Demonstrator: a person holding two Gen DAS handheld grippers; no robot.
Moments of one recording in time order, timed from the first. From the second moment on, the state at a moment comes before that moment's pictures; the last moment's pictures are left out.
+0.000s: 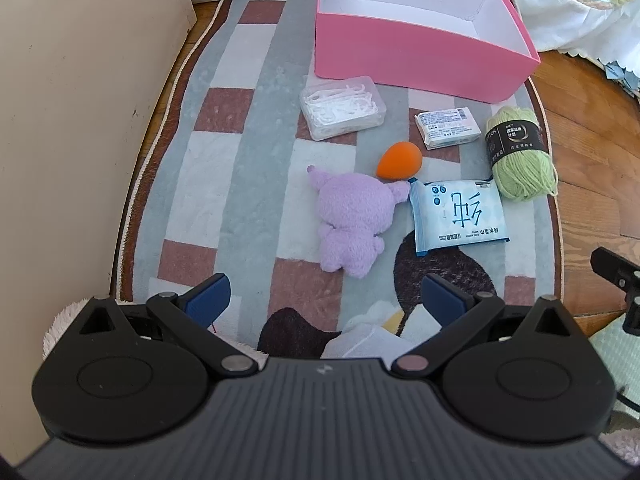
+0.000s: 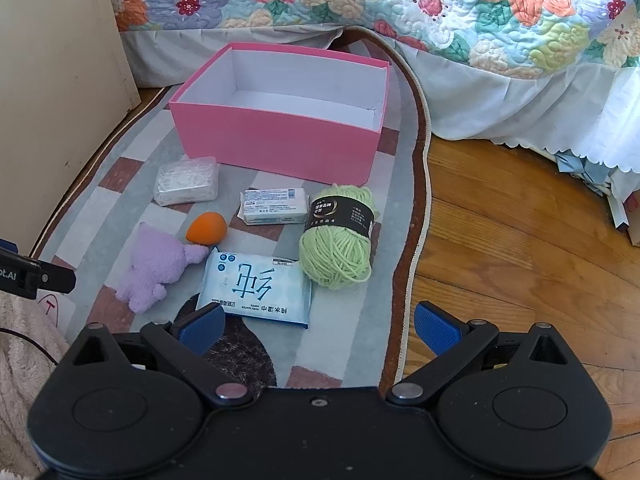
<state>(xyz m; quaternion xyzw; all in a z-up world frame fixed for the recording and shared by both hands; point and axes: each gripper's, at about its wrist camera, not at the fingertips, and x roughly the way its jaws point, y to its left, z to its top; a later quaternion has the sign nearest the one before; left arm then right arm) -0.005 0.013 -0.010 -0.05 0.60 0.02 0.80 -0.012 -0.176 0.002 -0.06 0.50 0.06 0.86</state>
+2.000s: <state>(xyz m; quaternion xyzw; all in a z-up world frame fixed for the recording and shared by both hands) 0.076 -0.079 -0.014 -0.13 0.52 -0.12 0.83 0.016 -0.230 -0.031 0.01 0.38 0.20 0.90</state>
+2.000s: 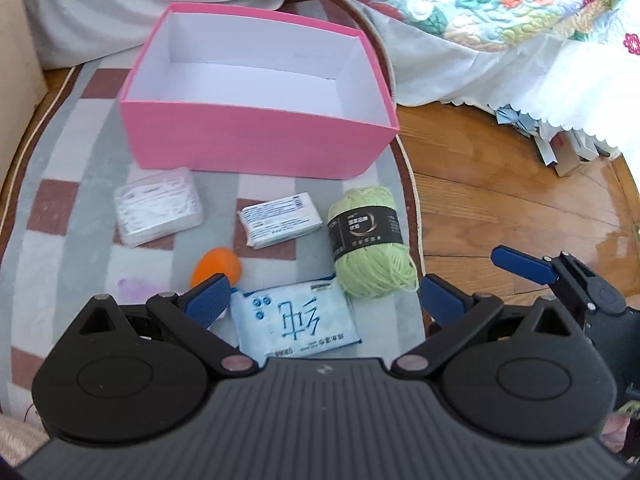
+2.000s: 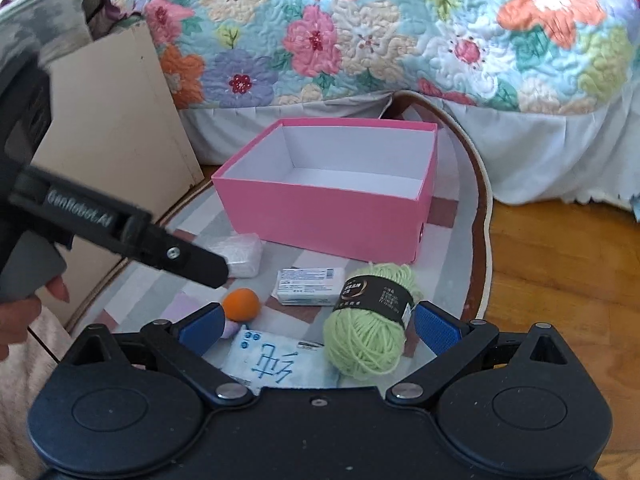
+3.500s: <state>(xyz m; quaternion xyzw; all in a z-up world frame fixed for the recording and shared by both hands) 0.146 -0.103 -0.141 -0.25 0.55 -0.22 0.76 0.082 -0.220 -0.118 0.00 0.44 0.17 0.88</state>
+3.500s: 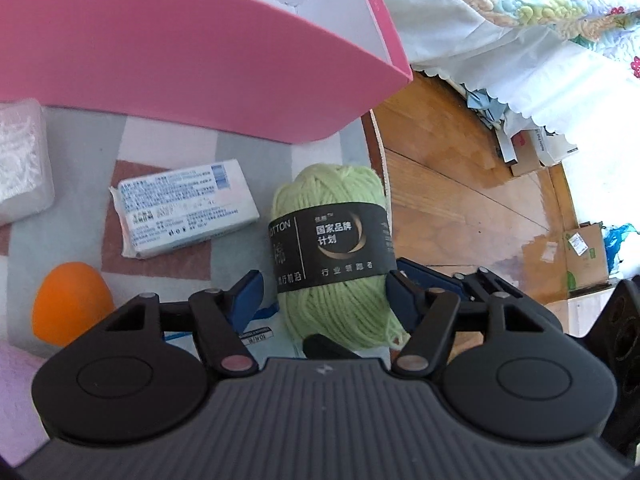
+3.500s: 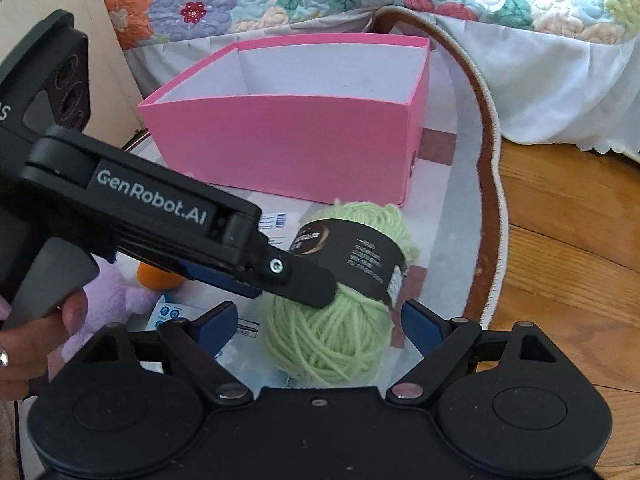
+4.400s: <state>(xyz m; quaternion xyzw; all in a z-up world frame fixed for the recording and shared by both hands) 0.143 -0.109 -0.167 -0.30 0.55 -0.25 0.74 0.084 -0.224 -0.128 0.00 0.47 0.14 0.87</state>
